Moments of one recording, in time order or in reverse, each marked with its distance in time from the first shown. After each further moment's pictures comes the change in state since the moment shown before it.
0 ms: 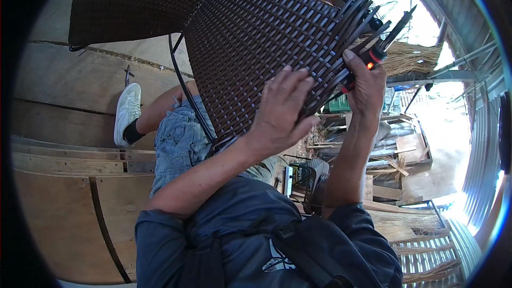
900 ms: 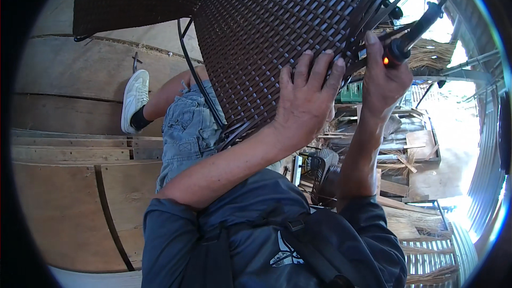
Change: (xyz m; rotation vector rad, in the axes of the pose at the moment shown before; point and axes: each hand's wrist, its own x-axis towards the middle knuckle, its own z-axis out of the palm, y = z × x) left_hand 0.017 0.025 0.015 0.299 0.012 -0.045; right_hand -0.020 -0.006 0.017 -0.456 0.175 -0.503
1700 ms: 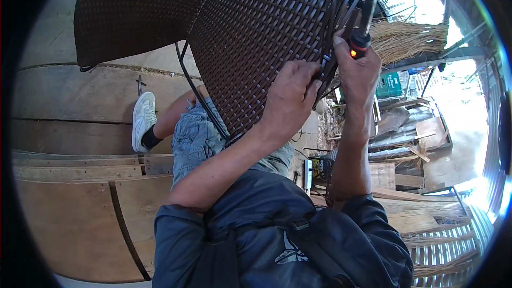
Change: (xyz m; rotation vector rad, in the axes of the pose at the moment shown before) left_hand 0.011 -0.011 -0.005 -0.545 0.051 -0.149; right_hand -0.003 0.000 0.005 -0.054 -0.097 0.246
